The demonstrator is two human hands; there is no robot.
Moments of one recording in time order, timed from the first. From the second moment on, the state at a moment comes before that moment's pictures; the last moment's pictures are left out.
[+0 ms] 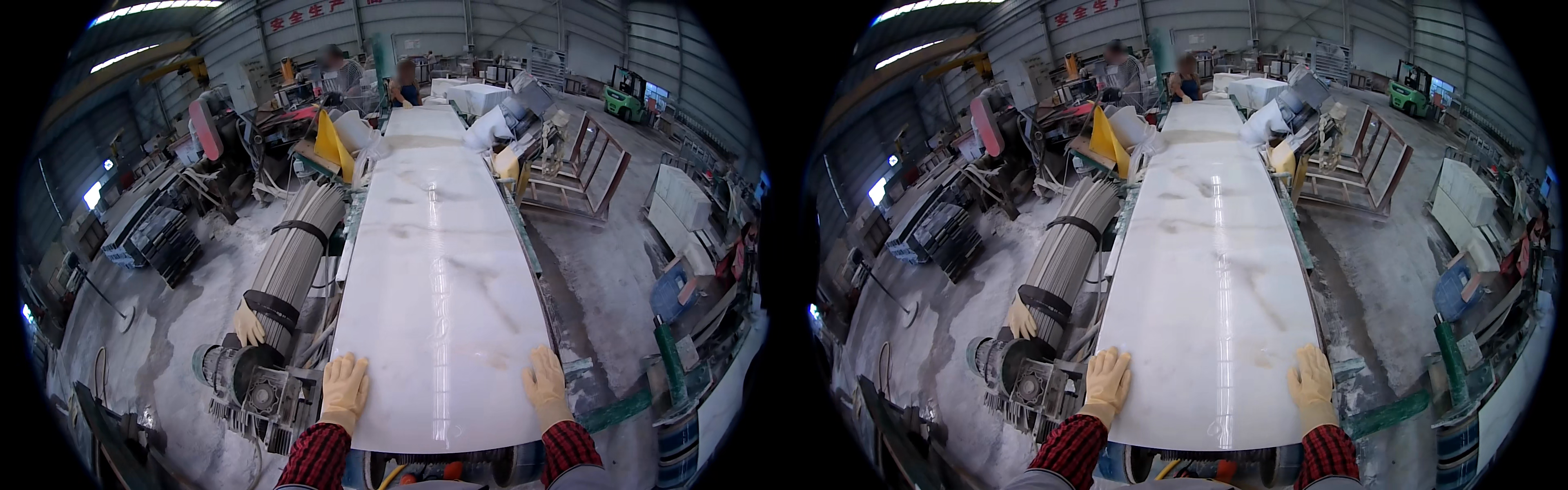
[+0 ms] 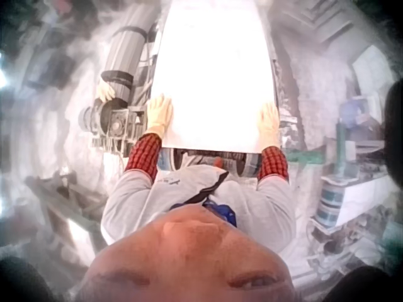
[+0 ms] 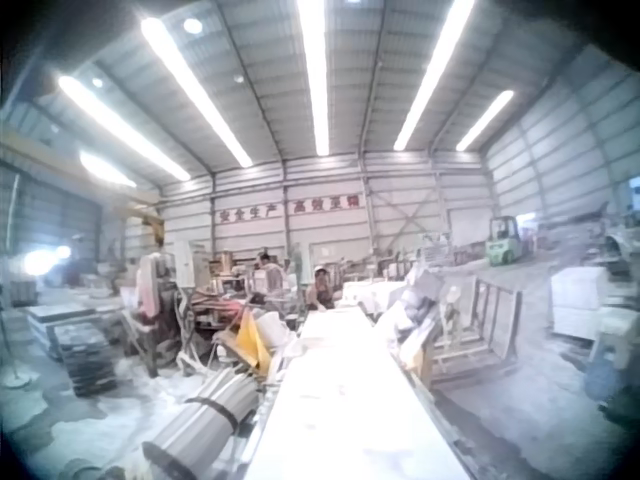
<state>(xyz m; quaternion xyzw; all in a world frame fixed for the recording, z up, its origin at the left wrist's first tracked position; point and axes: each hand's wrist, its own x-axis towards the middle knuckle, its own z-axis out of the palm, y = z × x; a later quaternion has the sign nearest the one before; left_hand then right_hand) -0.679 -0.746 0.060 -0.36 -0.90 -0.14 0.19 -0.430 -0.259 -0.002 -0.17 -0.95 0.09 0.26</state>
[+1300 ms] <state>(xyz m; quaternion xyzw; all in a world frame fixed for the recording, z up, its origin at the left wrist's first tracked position) -0.712 -0.739 0.048 -0.35 -0.91 -0.14 0.18 -0.408 -0.269 0.002 -0.17 -0.95 0.10 0.25</state>
